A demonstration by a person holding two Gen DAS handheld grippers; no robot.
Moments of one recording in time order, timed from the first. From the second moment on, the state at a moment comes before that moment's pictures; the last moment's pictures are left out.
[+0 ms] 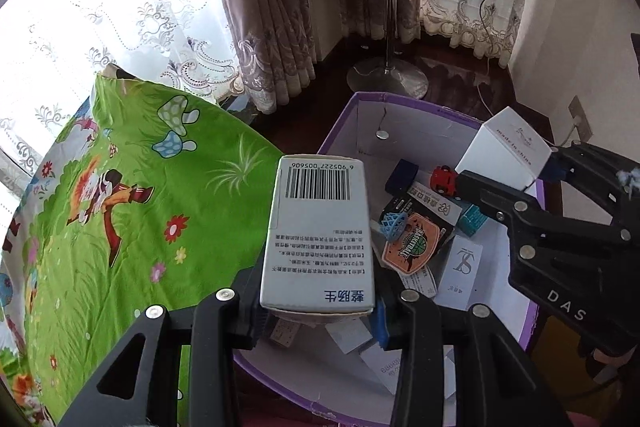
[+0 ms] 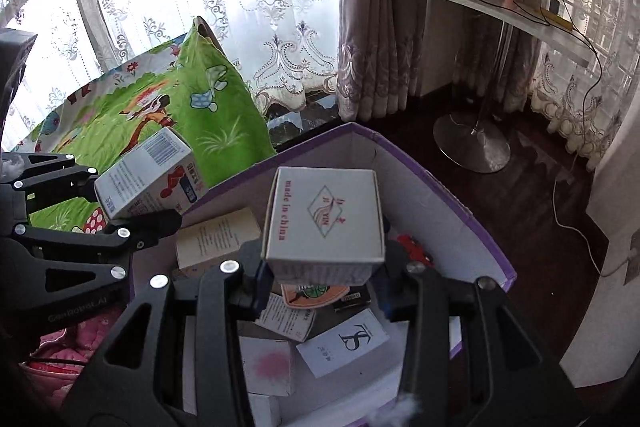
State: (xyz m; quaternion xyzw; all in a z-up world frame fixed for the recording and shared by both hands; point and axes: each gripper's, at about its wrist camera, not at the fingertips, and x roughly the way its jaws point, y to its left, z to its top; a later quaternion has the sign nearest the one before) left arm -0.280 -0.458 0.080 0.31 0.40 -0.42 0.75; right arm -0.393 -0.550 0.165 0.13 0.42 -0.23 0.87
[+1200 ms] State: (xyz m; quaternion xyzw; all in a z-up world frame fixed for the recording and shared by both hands) left arm -0.265 -0.460 0.068 0.33 0.44 -0.36 0.75; right arm -0.392 -0.549 0.129 0.15 0.50 -0.25 0.81
